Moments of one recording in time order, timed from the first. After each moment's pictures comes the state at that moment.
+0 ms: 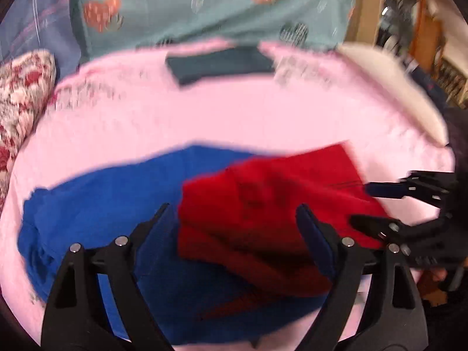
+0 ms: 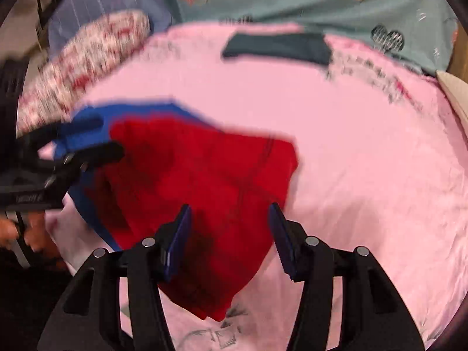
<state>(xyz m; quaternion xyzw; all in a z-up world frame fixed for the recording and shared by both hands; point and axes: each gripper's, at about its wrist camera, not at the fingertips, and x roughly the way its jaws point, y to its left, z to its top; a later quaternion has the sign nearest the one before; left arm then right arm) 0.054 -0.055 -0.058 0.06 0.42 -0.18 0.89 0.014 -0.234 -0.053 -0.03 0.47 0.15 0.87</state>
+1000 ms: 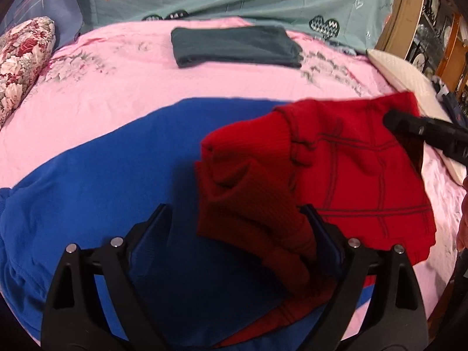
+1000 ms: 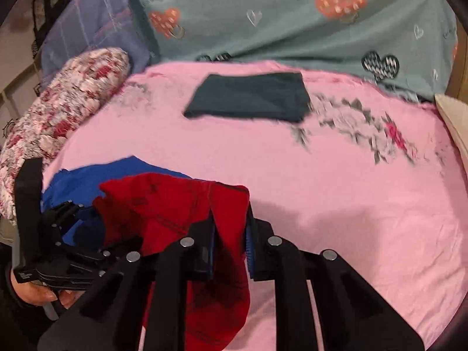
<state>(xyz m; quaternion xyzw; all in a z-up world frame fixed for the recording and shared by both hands) 0.118 -0.099 -0.081 0.01 0.45 -0.14 0.88 0.127 -0.283 -0.005 0.00 0.42 0.14 0.90</state>
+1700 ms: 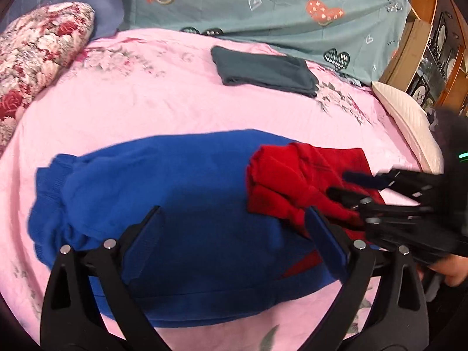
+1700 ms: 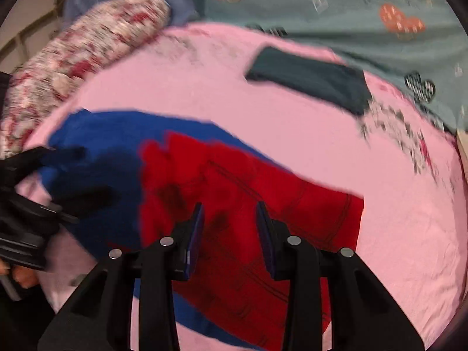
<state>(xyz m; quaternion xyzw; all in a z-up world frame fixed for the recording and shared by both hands) 0.068 -0.012 -0.040 -0.06 0.41 -0.13 0.90 0.110 -0.179 -0.048 -0.10 0.46 0.15 0.87</state>
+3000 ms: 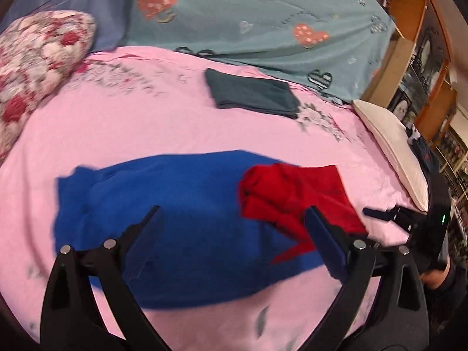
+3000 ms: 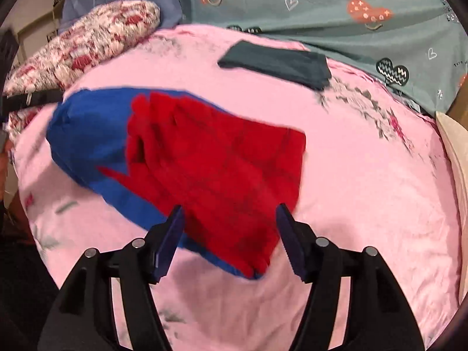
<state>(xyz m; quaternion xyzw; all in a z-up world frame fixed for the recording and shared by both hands) 0.049 -0.005 -0.004 -0.09 0.38 -0.18 0.91 0.025 -0.236 -0.041 -0.11 0.42 0.14 0.89</state>
